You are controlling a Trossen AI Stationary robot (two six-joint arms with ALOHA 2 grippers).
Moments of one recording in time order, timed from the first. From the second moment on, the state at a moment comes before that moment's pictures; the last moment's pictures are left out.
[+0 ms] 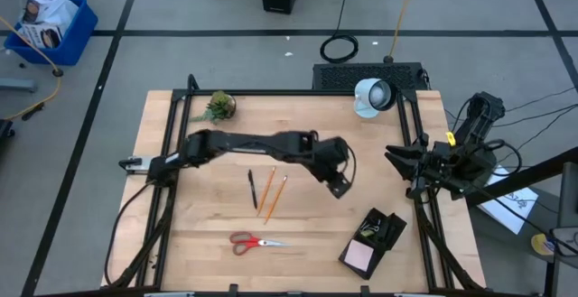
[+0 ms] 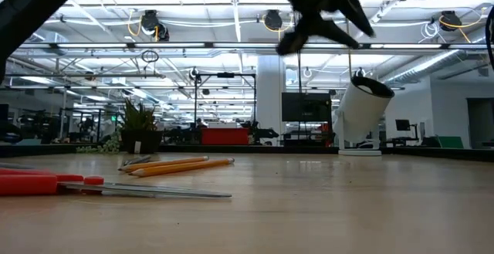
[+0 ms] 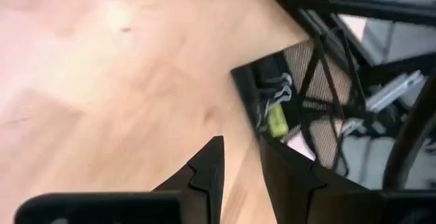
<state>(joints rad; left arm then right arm) -0.03 2.31 2.23 -0.76 0.23 -0.70 0.96 0.62 0.47 0.71 1.30 -0.21</state>
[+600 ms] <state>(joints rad) -0.04 1.83 2.11 -0.95 0.01 -0.46 0.96 0.59 0.47 0.79 1.26 -0.29</state>
